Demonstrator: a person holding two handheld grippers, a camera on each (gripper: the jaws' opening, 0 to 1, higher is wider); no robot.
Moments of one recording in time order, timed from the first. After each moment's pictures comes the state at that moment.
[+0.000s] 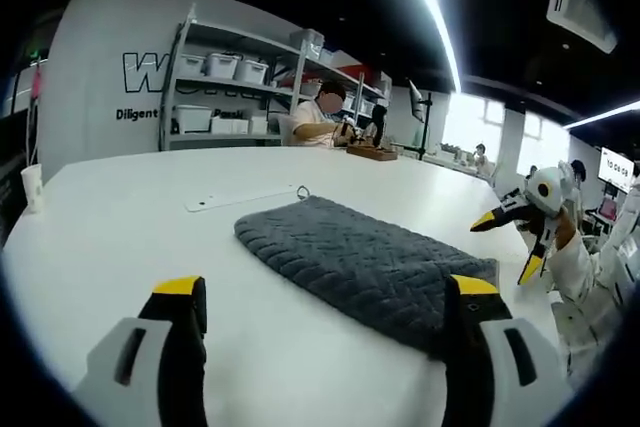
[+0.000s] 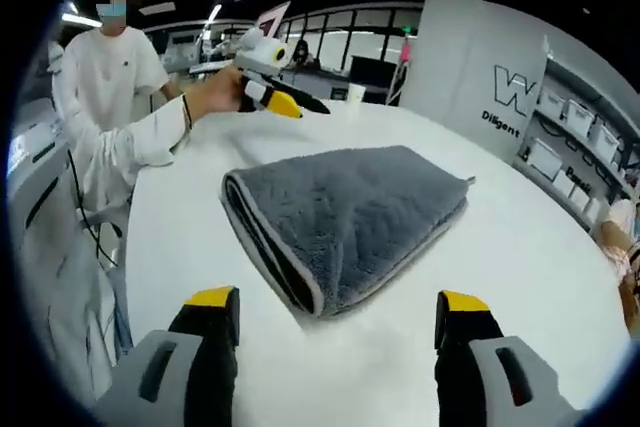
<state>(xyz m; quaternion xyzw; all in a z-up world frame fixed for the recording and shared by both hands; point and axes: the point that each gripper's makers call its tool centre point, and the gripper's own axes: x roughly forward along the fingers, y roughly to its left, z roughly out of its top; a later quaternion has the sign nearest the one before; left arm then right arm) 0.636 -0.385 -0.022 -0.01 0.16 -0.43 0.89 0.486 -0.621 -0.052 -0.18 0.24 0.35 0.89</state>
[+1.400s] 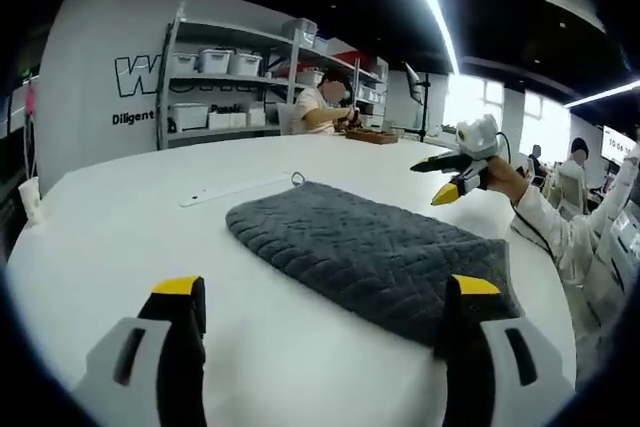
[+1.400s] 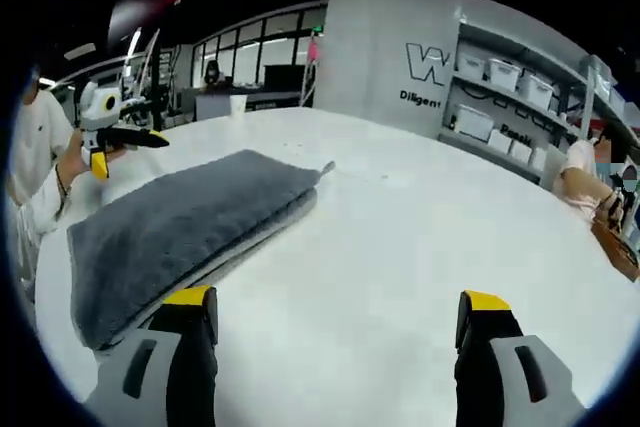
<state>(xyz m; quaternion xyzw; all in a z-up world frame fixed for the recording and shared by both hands) 0.633 -0.402 -0.042 0.04 0.18 -0.42 0.89 0.643 -0.721 -0.054 -0.09 0.23 0.22 0.94</state>
